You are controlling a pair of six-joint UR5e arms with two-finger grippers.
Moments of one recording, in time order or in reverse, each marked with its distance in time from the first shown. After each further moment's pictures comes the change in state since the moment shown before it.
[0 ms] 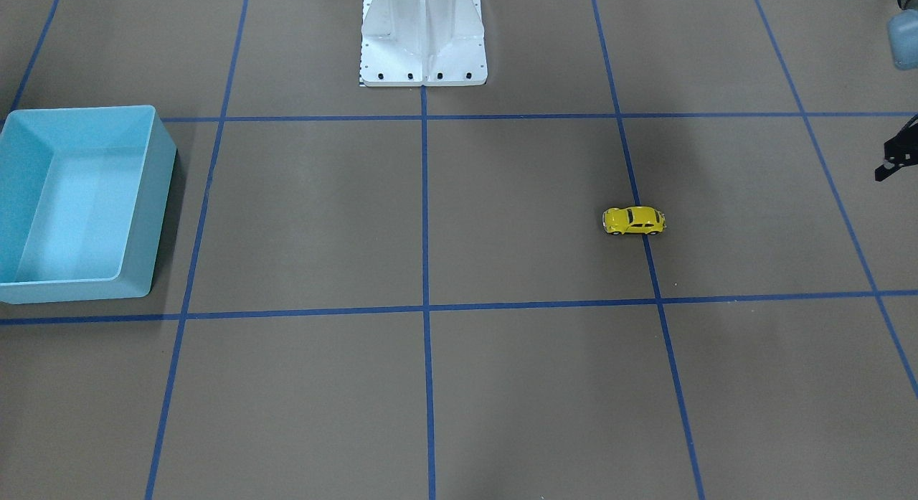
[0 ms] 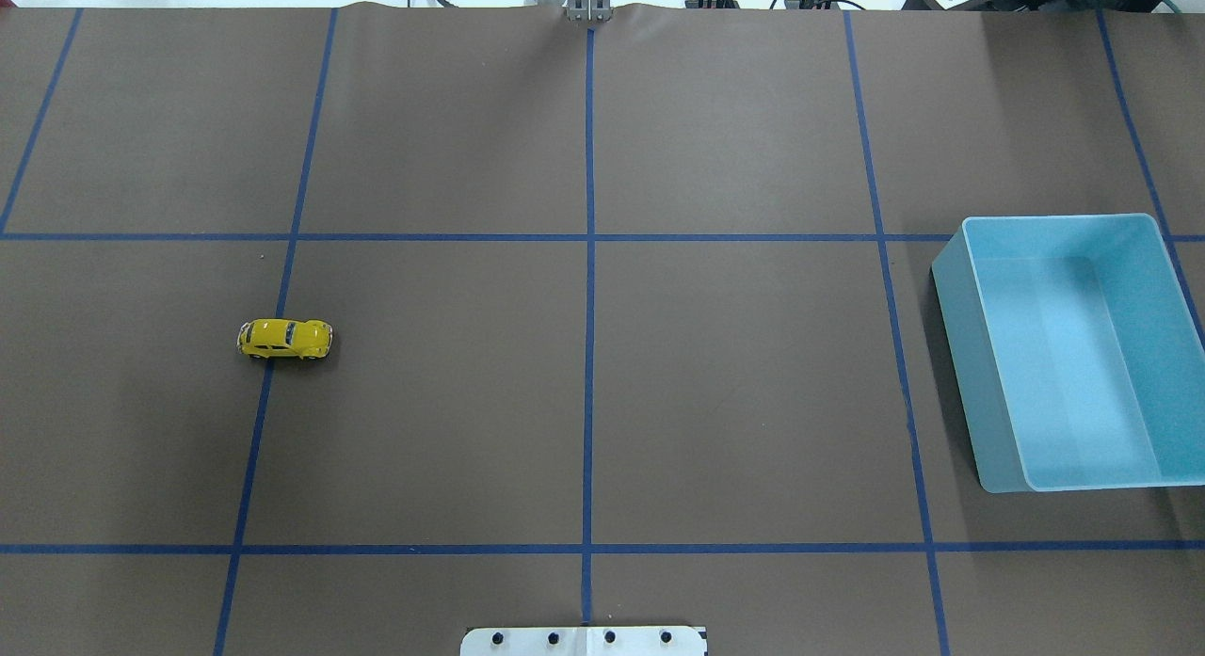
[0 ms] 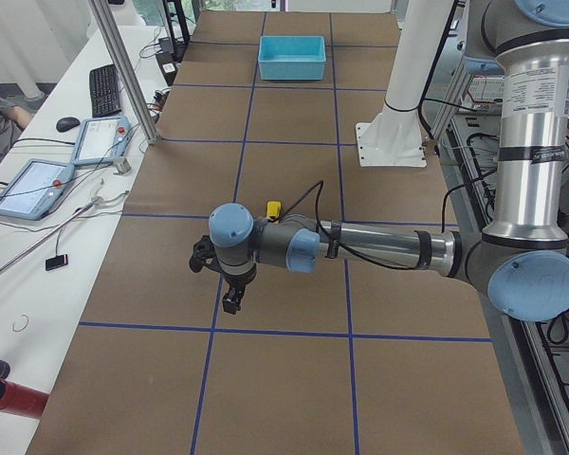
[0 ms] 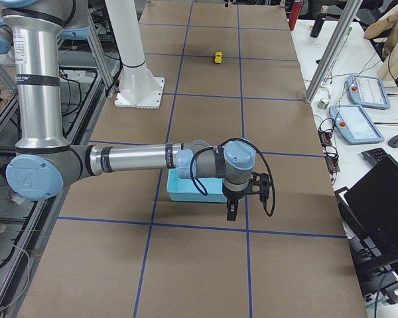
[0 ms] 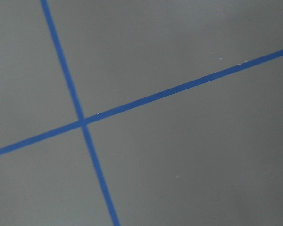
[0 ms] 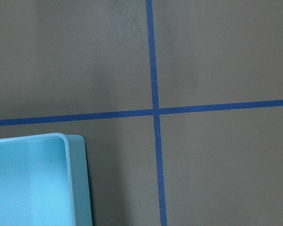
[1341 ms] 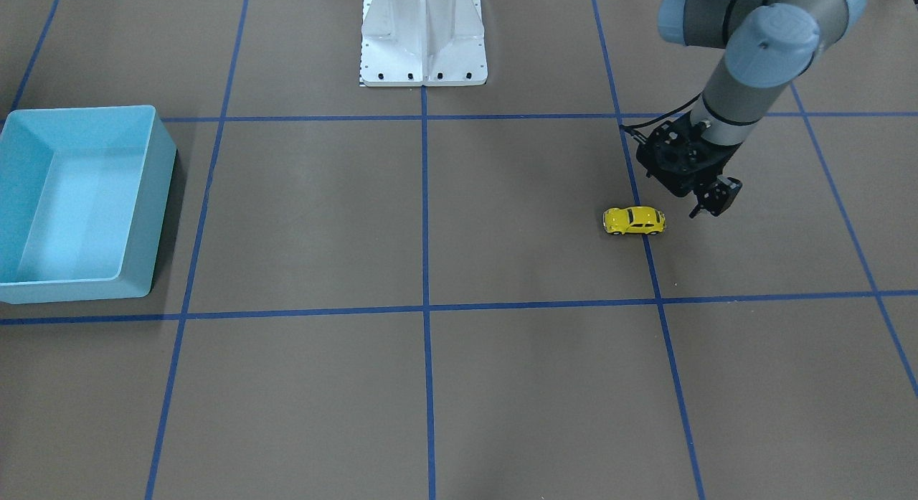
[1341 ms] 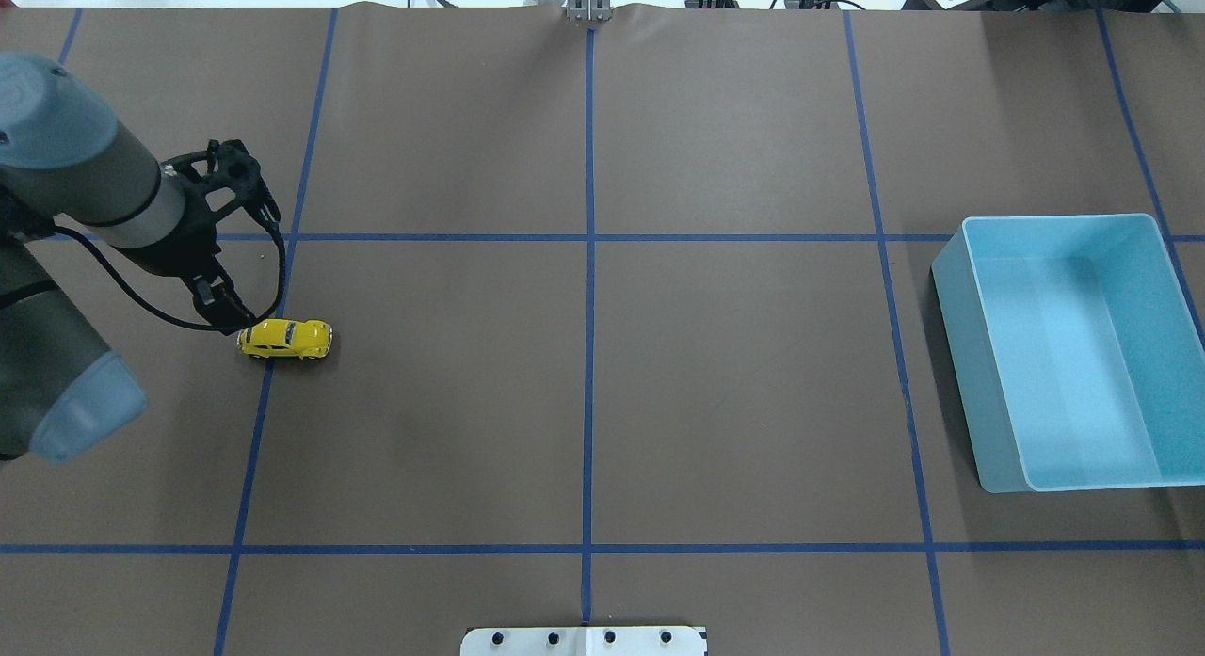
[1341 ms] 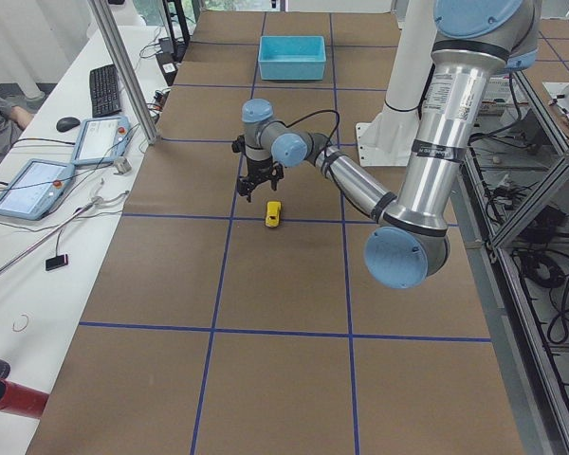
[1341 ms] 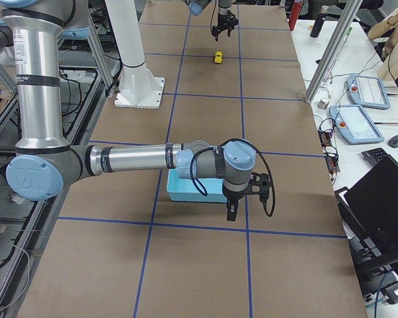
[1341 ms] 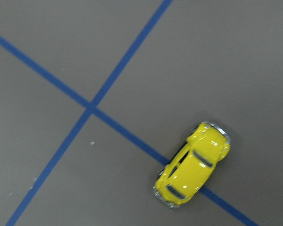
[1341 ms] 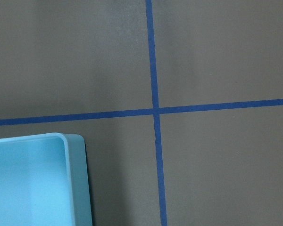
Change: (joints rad) left arm 0.553 -0.266 -0.144 0.148 0.316 0.026; right arm 0.000 0.001 0.000 0.000 0.002 0.000
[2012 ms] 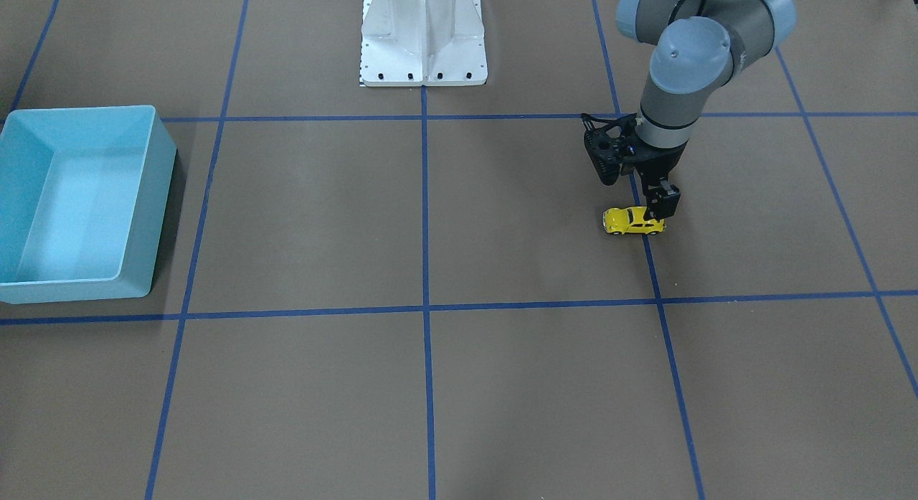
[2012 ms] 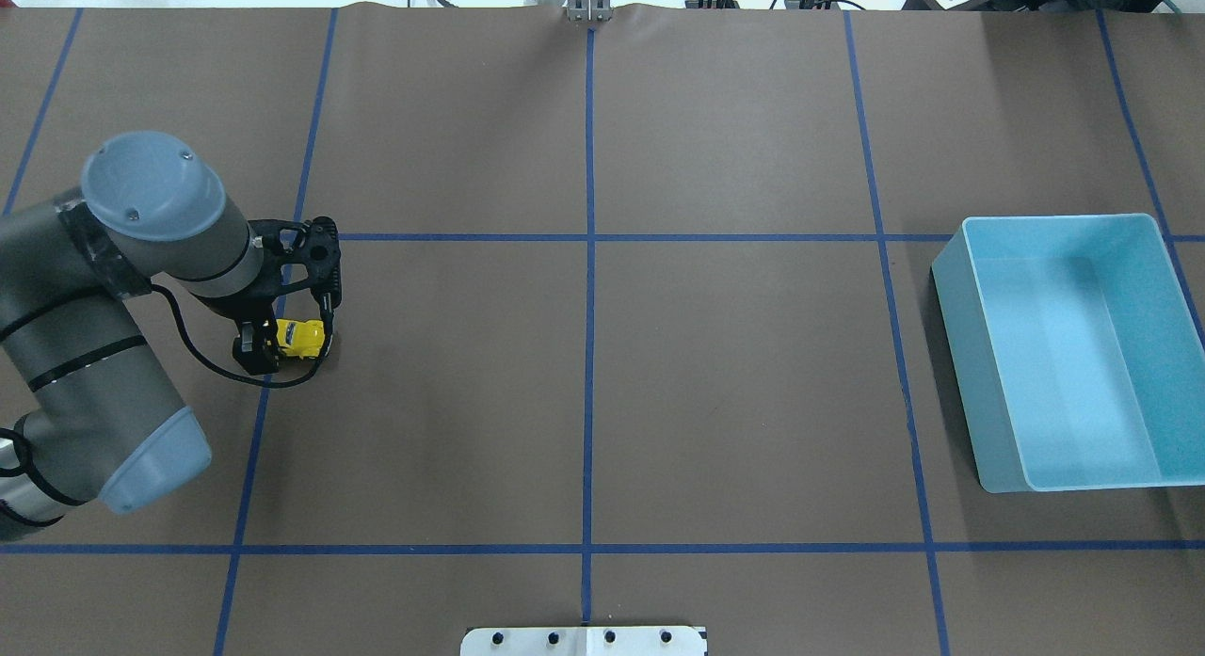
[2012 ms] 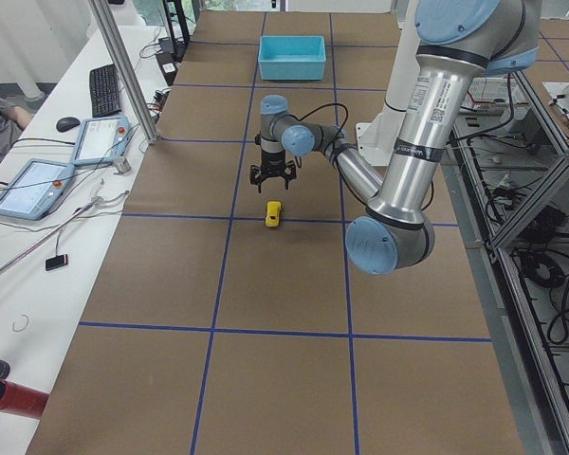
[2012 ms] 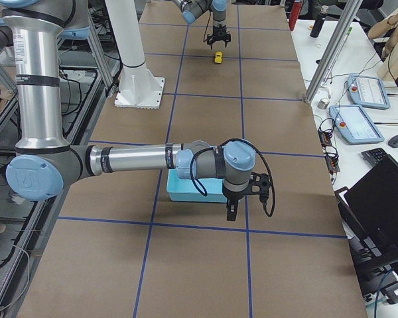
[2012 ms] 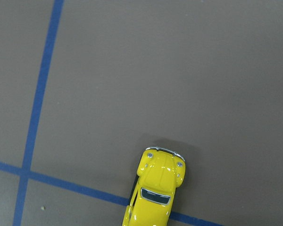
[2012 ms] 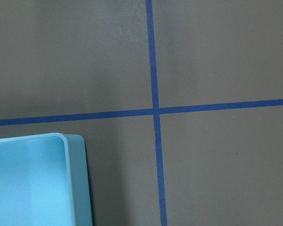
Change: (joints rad) left arm 0.112 -0.035 0.041 0.008 0.114 0.316; right arm 0.000 0.001 0.000 0.000 0.000 0.000
